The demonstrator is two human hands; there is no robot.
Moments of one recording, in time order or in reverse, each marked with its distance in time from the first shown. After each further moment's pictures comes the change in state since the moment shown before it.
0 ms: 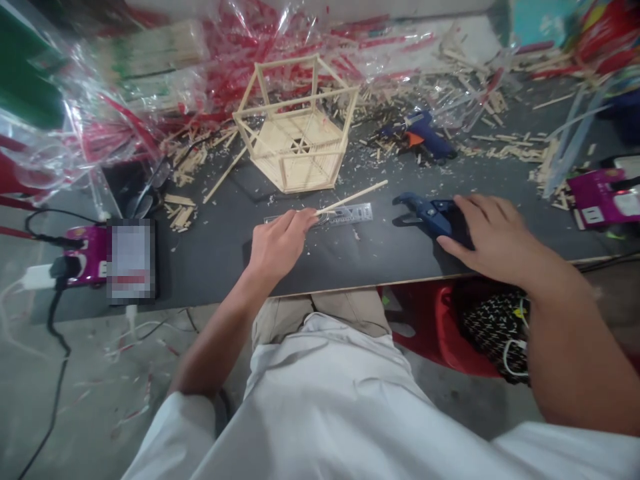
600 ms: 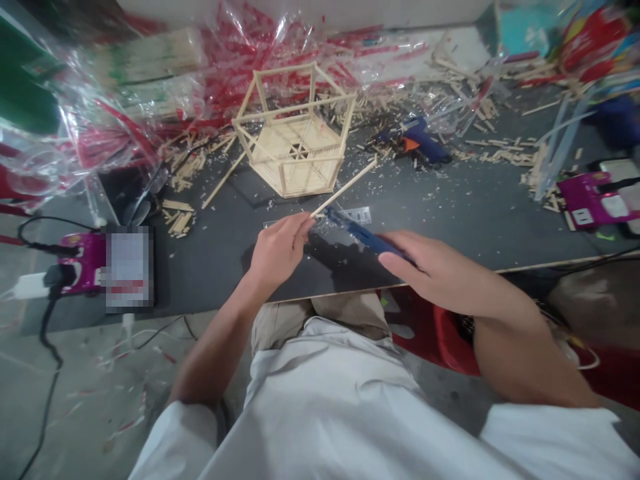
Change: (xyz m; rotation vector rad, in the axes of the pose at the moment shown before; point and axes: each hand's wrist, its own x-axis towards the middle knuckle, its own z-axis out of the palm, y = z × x) left_hand 0.003 -0.003 -0.003 -0.264 0.059 0.019; right_hand 0.007 -0.120 -0.047 0.577 -0.271 -0.102
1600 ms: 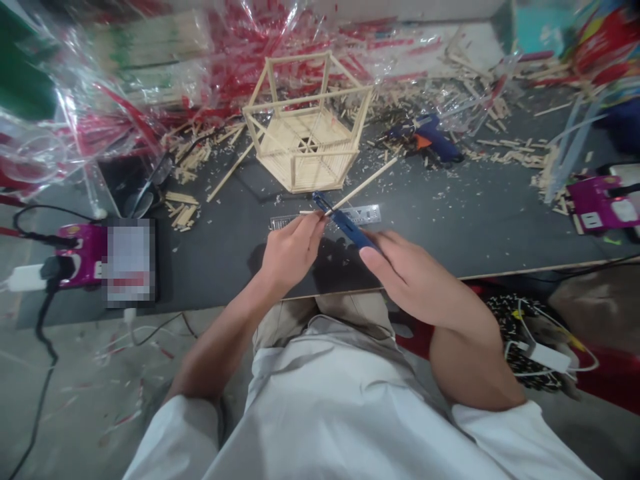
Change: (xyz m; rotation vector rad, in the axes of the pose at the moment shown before) left_hand -0.008 0.009 0.005 0.099 -0.029 -0.089; right_hand 0.012 -0.040 0.032 0.024 0.075 -0.003
